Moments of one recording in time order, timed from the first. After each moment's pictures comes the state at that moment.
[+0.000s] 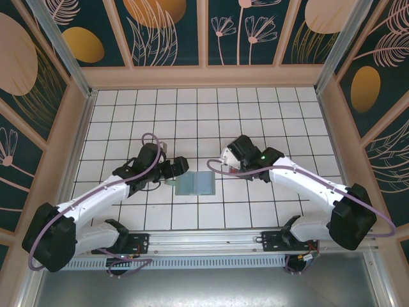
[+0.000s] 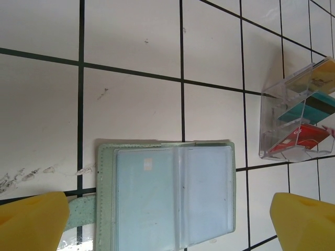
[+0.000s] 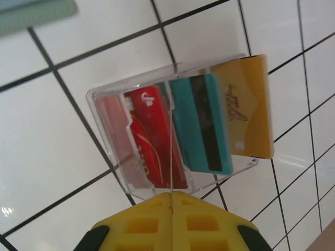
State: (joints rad) left arm -0.58 1.17 0.61 -0.25 0.13 -0.81; right arm 0.78 1.29 0.93 -0.75 0.33 -0.61
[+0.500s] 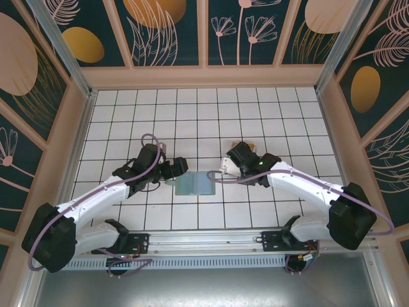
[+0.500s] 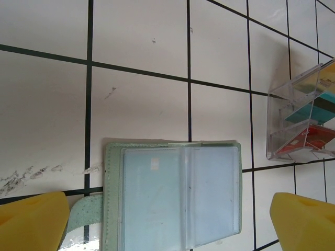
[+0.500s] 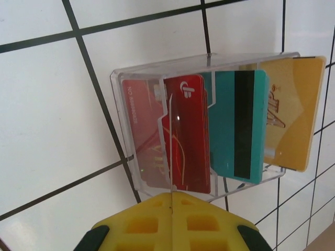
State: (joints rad) left arm -0.58 1.17 0.61 -0.25 0.12 -0.81; right arm 0.80 1.29 0.84 -0.68 0.34 -0.71
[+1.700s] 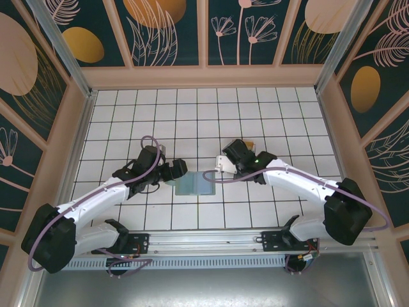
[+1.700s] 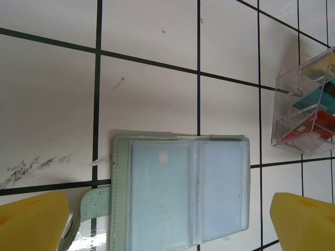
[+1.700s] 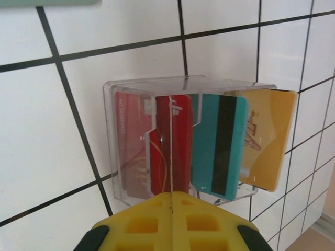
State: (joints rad) left arm -0.58 1.16 0.58 -0.25 0.12 -0.81; right arm 0.80 1.34 0.87 -0.63 0.36 -0.79
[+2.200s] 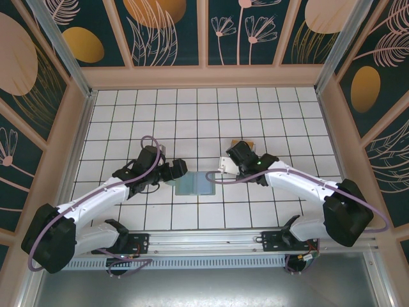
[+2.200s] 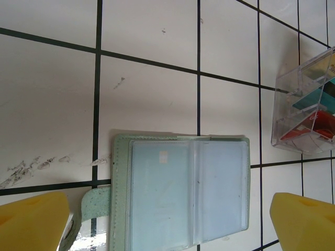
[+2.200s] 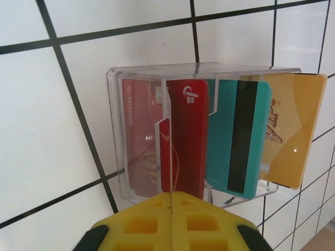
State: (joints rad) left arm -0.58 1.16 0.58 -0.25 0.12 -0.81; right arm 0.77 1.33 0.82 -0.57 0.34 -0.80
